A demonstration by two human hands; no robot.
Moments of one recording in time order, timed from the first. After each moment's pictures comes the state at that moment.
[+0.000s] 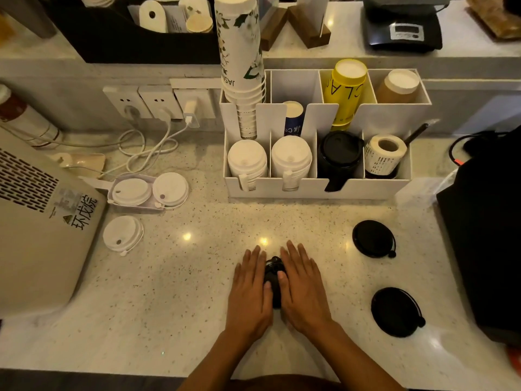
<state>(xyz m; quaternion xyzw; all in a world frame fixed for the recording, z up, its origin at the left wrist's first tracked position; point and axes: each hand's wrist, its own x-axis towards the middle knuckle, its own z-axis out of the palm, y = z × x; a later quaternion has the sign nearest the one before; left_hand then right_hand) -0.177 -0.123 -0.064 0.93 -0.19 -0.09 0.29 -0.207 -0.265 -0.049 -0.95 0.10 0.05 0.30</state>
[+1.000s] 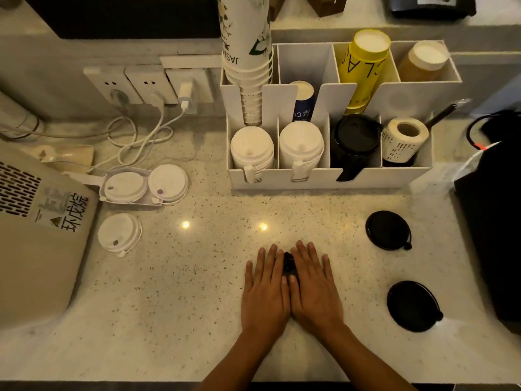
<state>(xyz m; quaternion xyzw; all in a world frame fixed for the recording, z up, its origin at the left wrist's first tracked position) -0.177 -0.137 -0.069 0.96 -0.21 -0.12 0.15 -0.210 -0.259 -0.072 -0.97 0.11 0.05 0.23</state>
